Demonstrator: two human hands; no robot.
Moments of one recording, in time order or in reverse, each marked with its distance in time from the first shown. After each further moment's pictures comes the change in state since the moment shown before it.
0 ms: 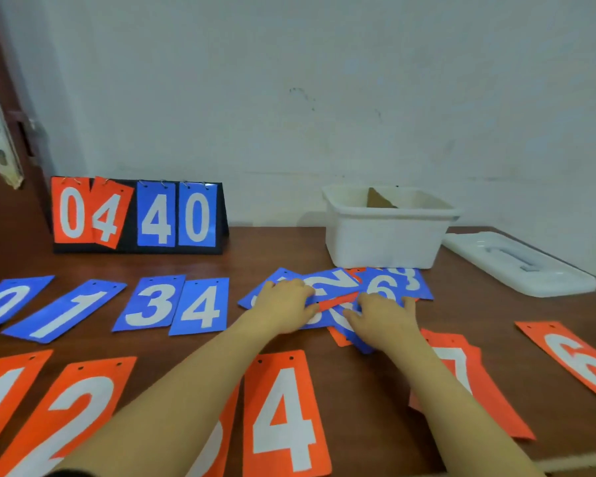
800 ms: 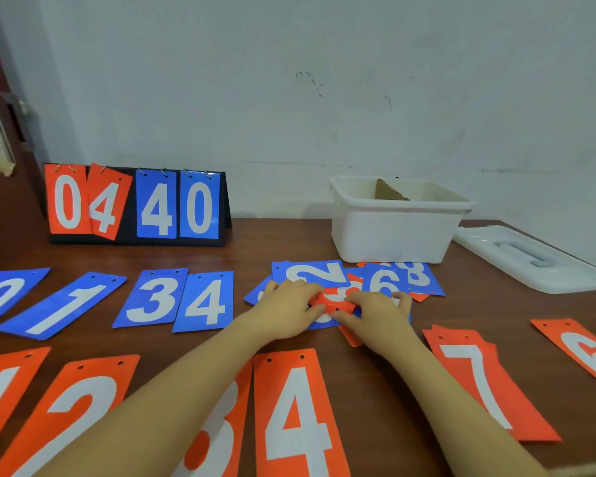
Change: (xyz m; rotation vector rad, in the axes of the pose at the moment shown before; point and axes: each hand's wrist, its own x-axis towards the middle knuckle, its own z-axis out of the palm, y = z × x) left_hand -0.010 -0.011 0.004 -0.210 0.012 0.069; right_hand -0.005 -0.018 0.006 0.211 0.124 -0.101
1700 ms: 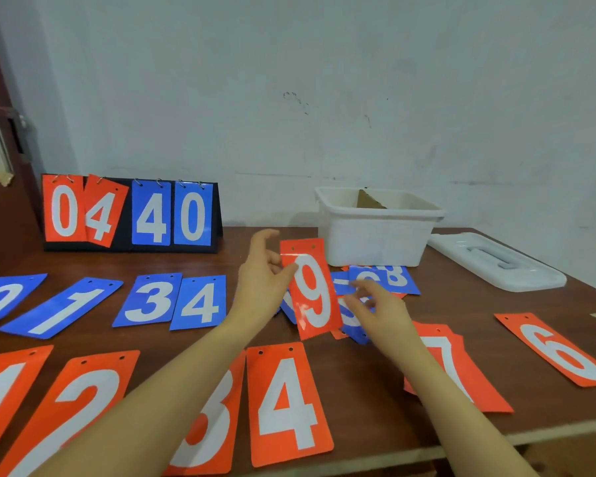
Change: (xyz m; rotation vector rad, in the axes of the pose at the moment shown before) left_hand -0.035 0.021 -0.033 -0.893 0.682 -0.061; right_hand -0.035 0.011 -0.026 0.525 0.115 0.080
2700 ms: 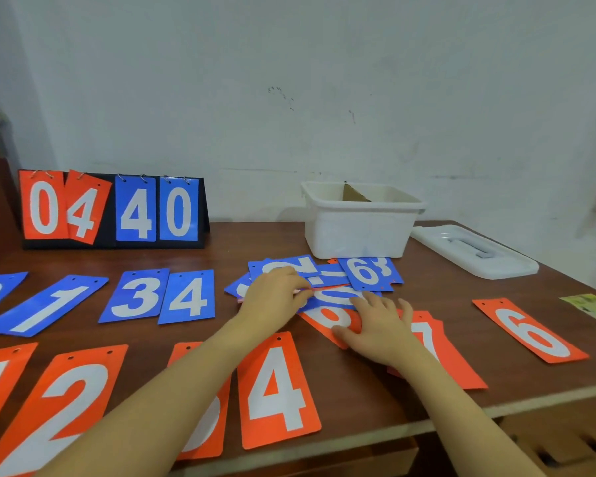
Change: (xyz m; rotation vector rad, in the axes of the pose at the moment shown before) left_hand -0.008 -0.017 0.025 0.752 -0.377 0.289; right_hand -0.022 0.011 -0.009 -0.656 -0.207 0.046
